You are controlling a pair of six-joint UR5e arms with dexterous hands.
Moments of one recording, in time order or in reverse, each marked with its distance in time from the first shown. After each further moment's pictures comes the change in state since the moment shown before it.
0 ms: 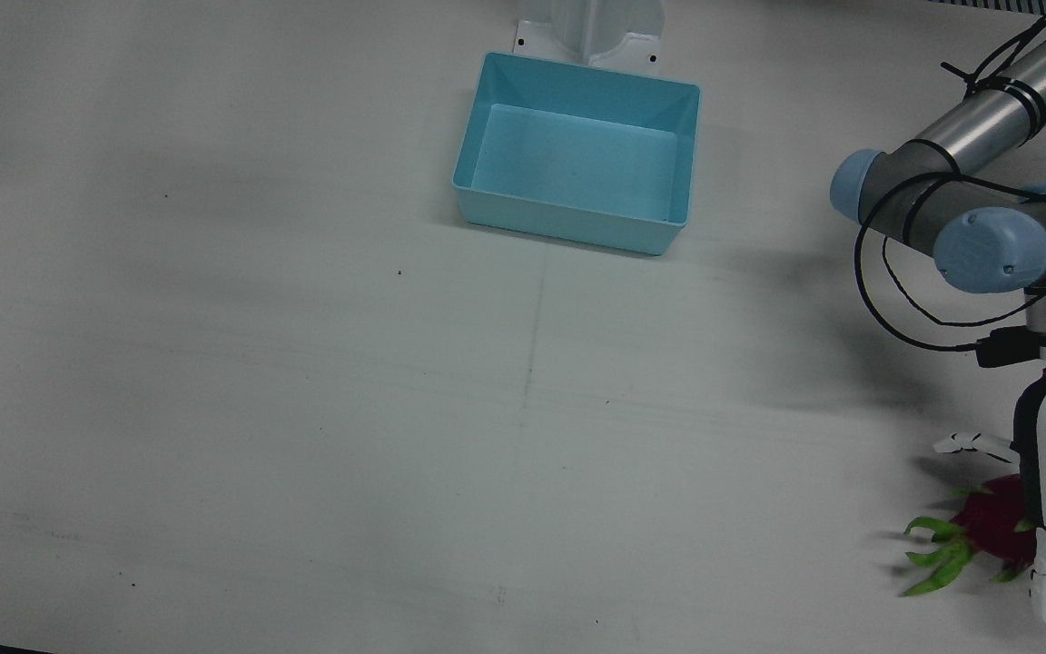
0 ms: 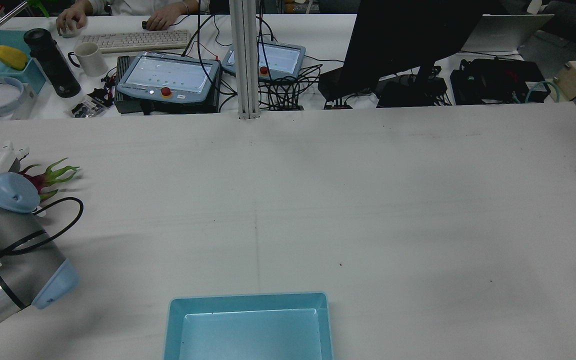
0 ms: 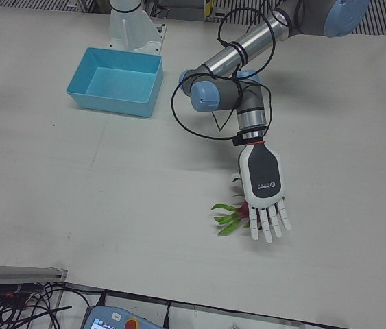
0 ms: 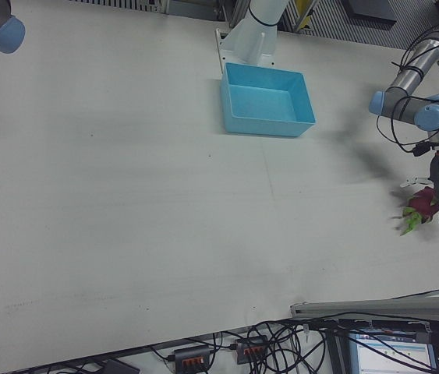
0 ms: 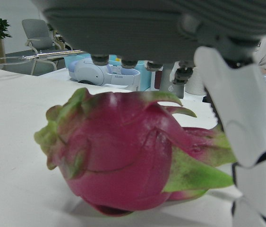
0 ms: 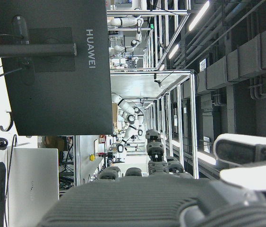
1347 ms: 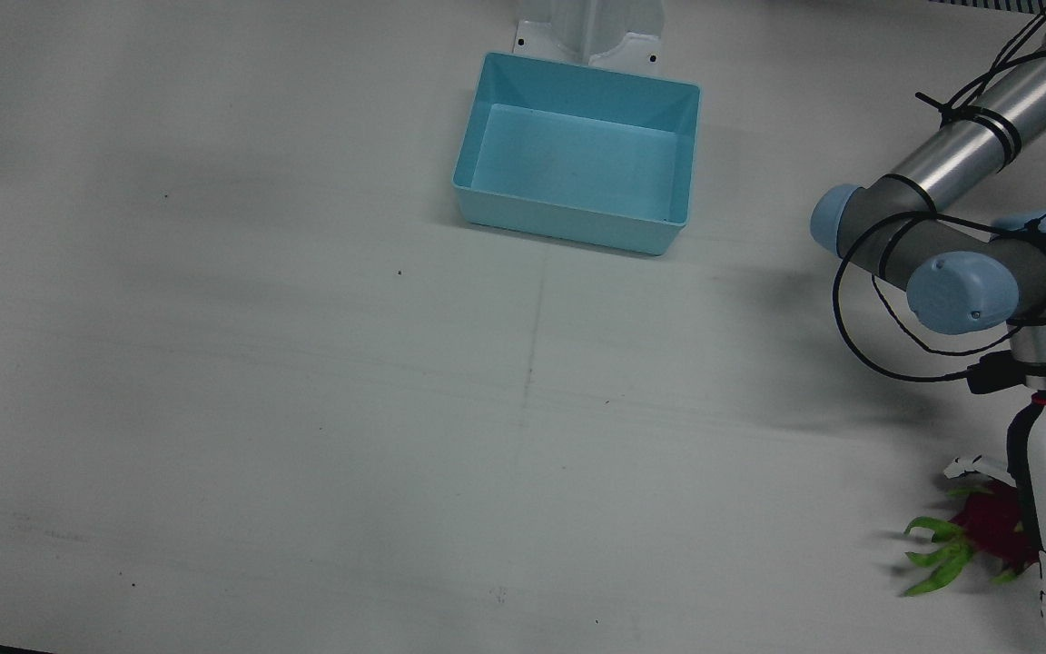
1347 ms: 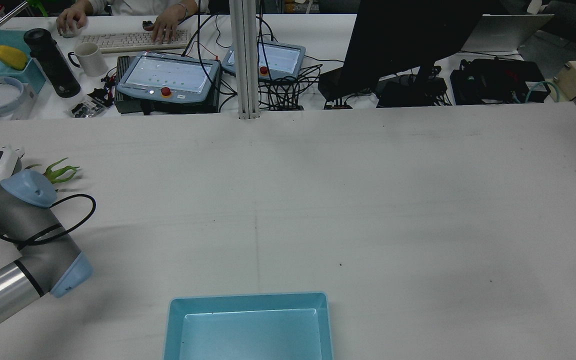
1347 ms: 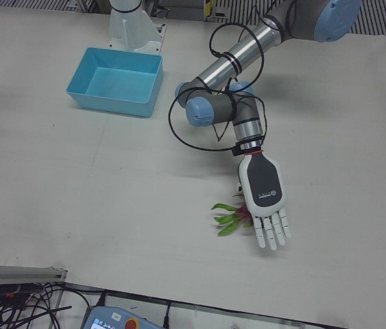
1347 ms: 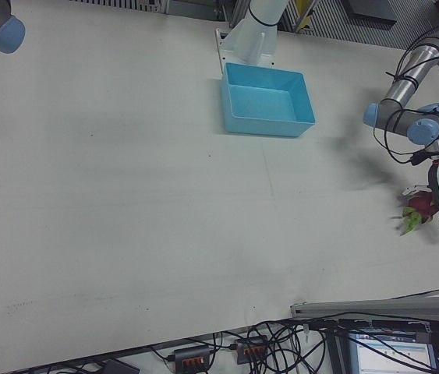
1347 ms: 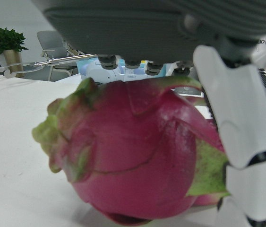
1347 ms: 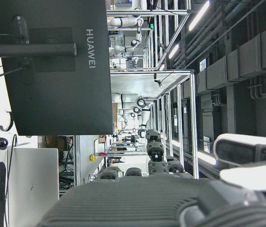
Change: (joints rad) left arm 0.002 -0.070 0.153 -0.007 -0.044 0.004; right arm 0.000 0.000 0.000 0.000 0.000 0.000
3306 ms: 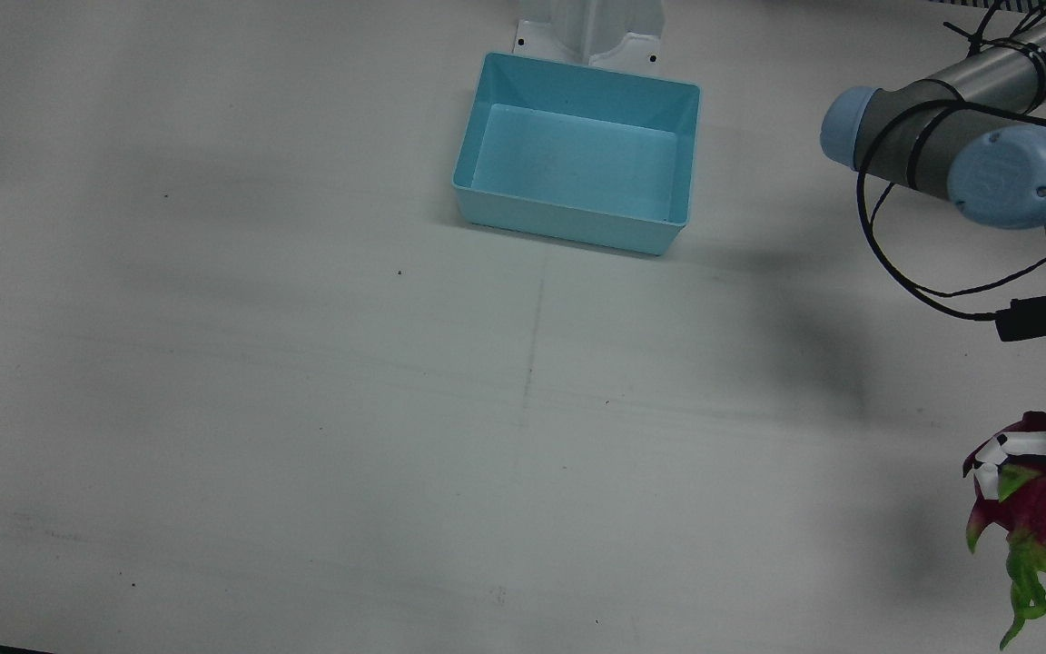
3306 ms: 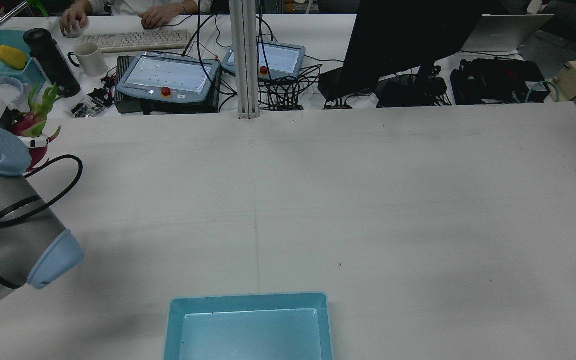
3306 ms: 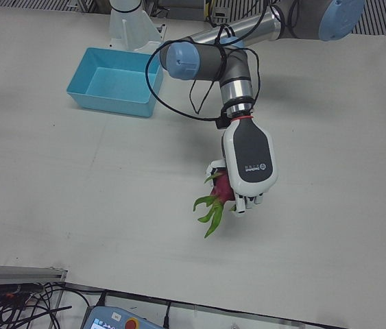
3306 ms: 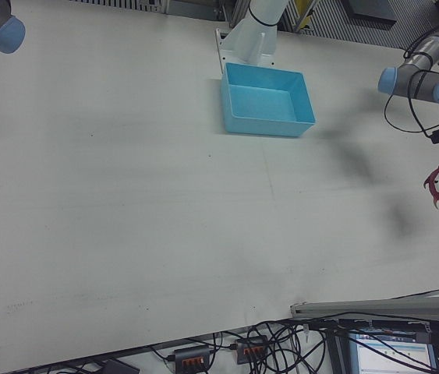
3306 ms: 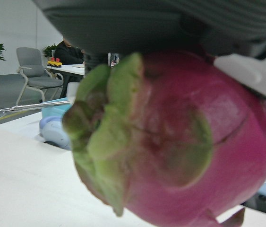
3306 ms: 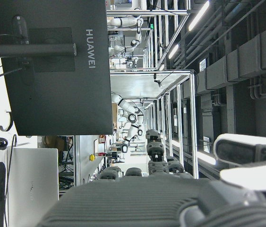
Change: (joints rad) left arm -0.052 -0.015 -0.369 0.190 -0.024 -0.002; right arm 0.000 0.000 0.000 0.000 0.000 0.000
